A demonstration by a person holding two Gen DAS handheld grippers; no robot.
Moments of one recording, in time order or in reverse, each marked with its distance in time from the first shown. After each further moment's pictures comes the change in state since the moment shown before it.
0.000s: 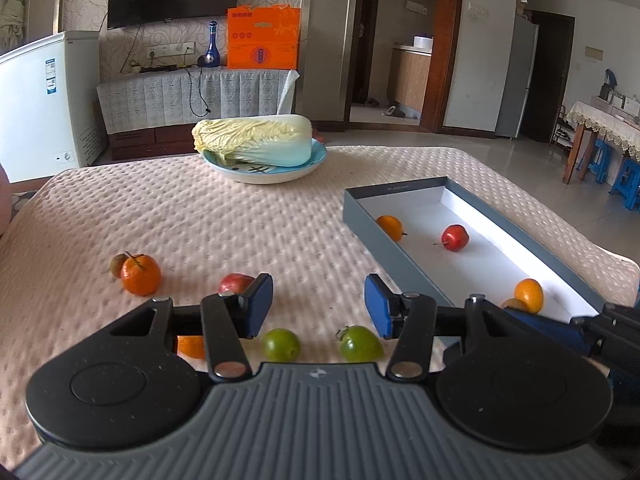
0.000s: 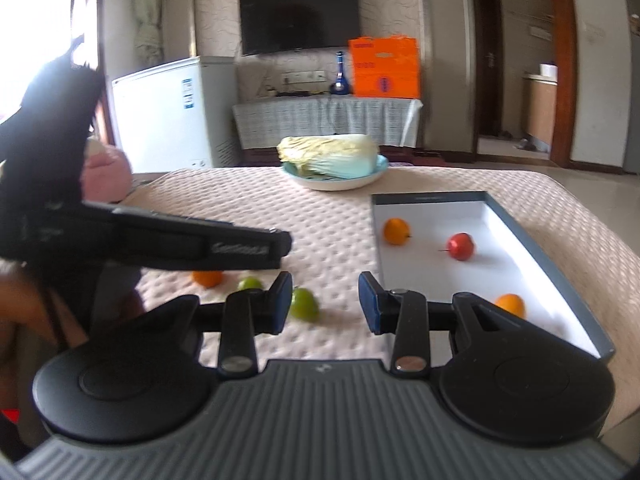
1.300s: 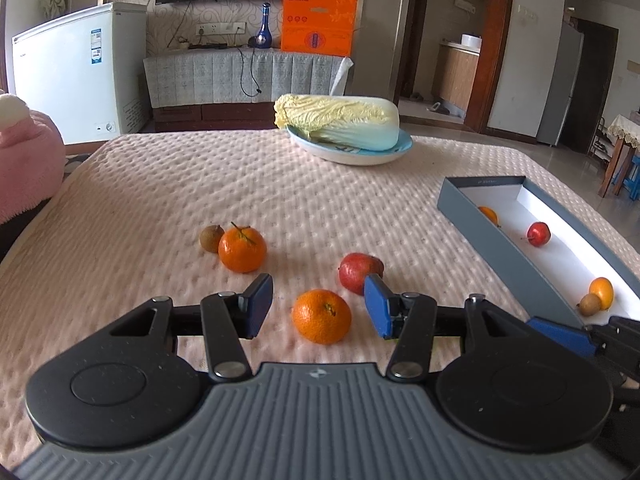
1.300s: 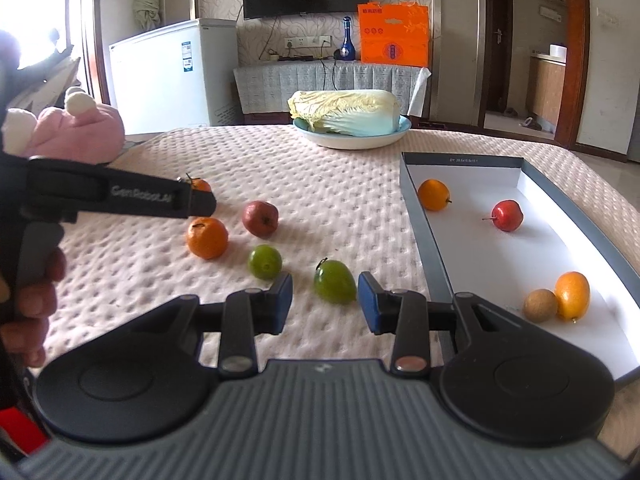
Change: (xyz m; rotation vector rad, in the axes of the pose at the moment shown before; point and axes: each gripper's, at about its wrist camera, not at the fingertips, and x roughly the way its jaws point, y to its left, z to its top) left arm 0.008 0.081 -0.014 -0.083 0.045 0.096; right arm 0.056 0.025 -0.013 -0.015 0.103 -0.022
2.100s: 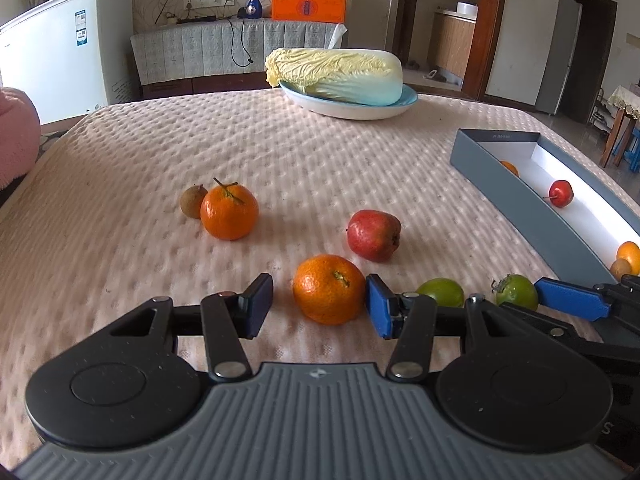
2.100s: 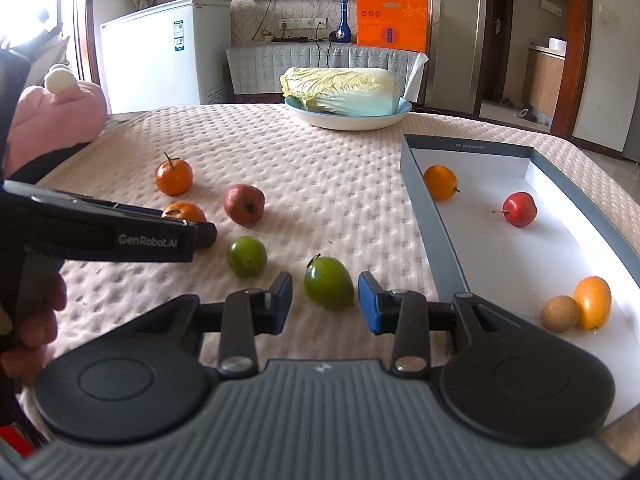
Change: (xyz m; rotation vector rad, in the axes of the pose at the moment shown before) left arm 0.044 0.003 -0.013 0.031 0.086 -0.003; right arm 0.031 0.003 0.003 -0.022 0.051 -0.030
